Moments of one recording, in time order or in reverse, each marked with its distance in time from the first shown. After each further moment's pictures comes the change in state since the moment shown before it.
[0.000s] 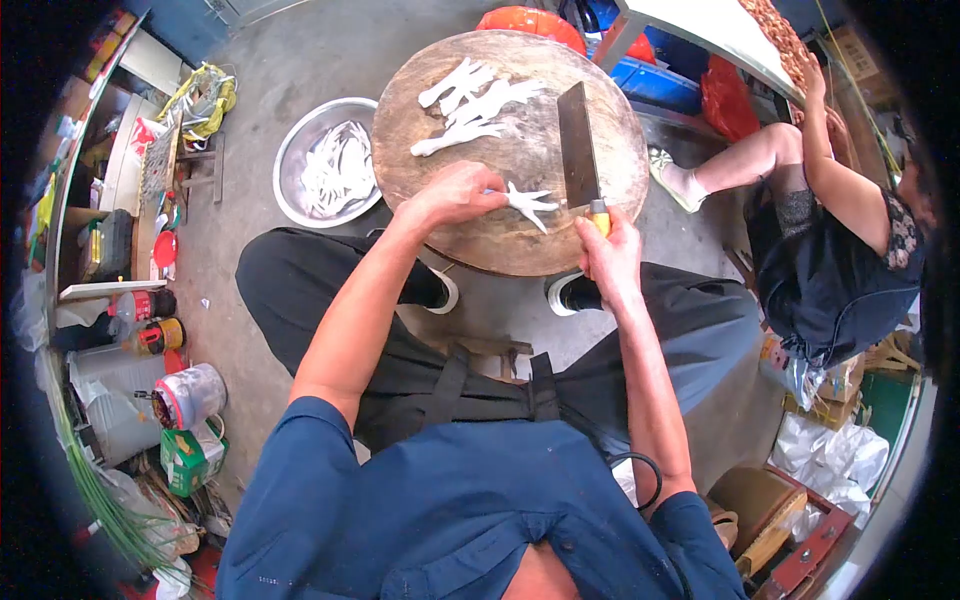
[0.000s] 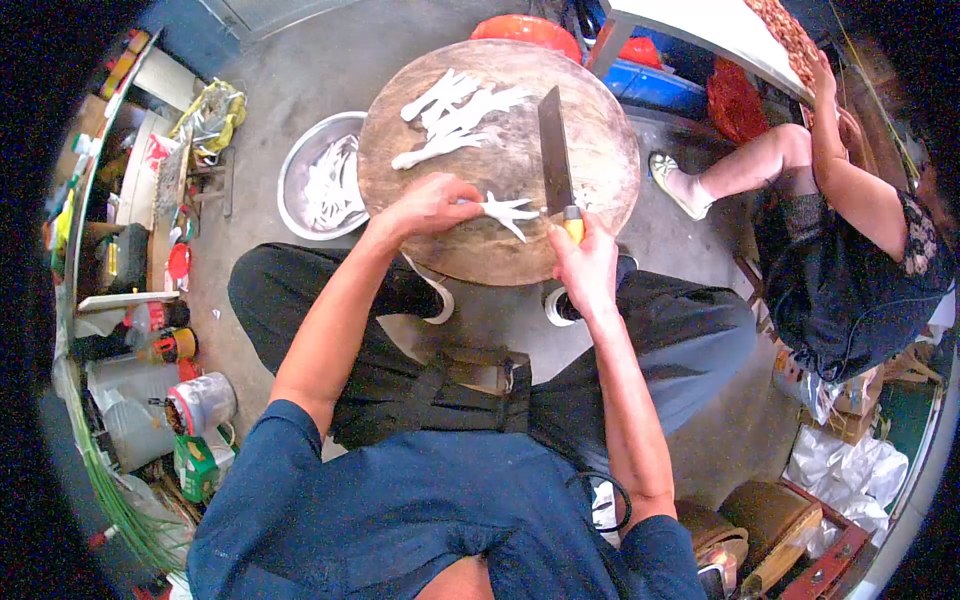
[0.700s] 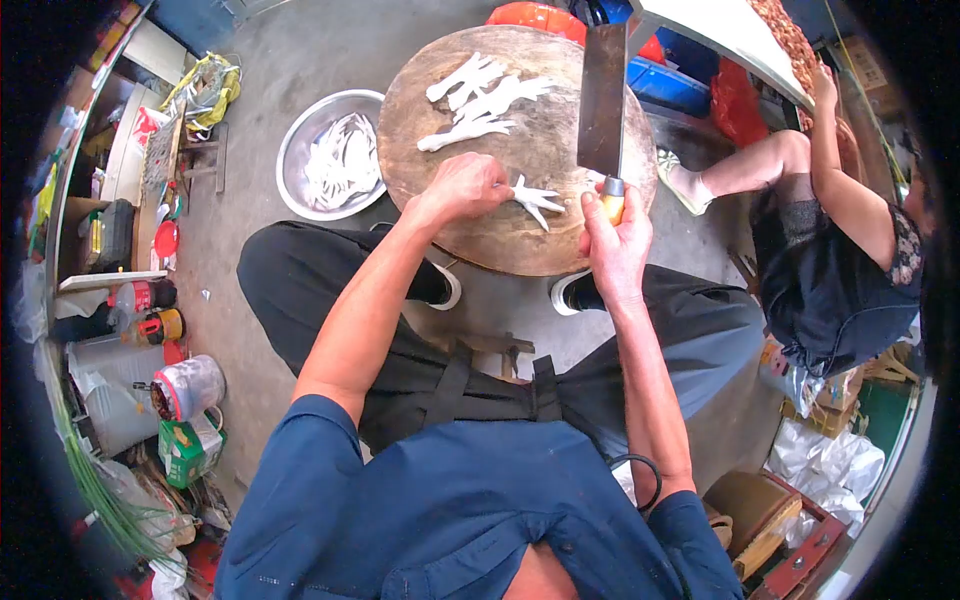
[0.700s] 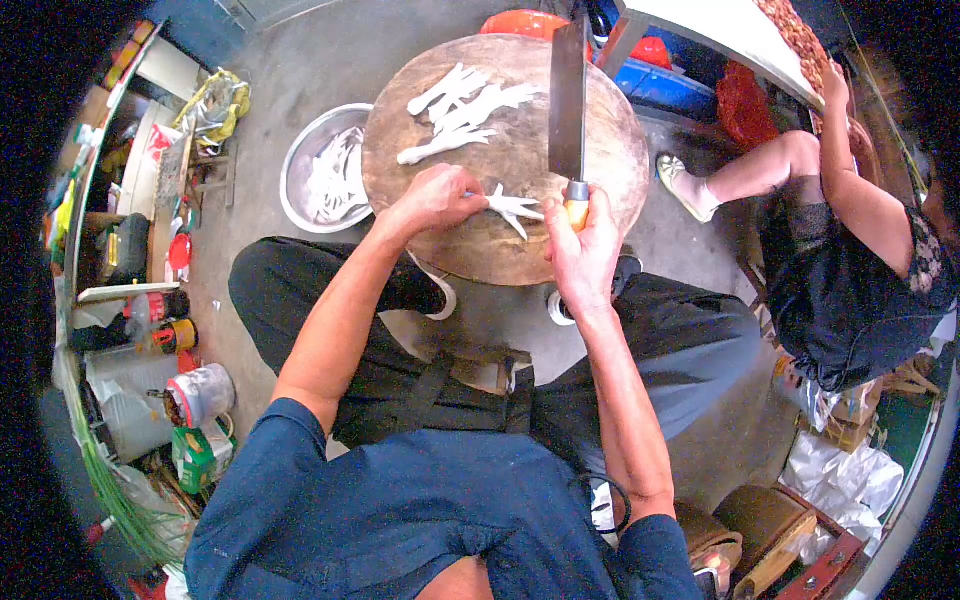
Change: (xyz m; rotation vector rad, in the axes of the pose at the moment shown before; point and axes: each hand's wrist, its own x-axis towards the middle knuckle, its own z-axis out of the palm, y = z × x) left_hand 0.005 0.014 -0.004 0.124 -0.029 -0.255; right_hand -0.003 -0.035 0.020 0.157 0.110 -0.261
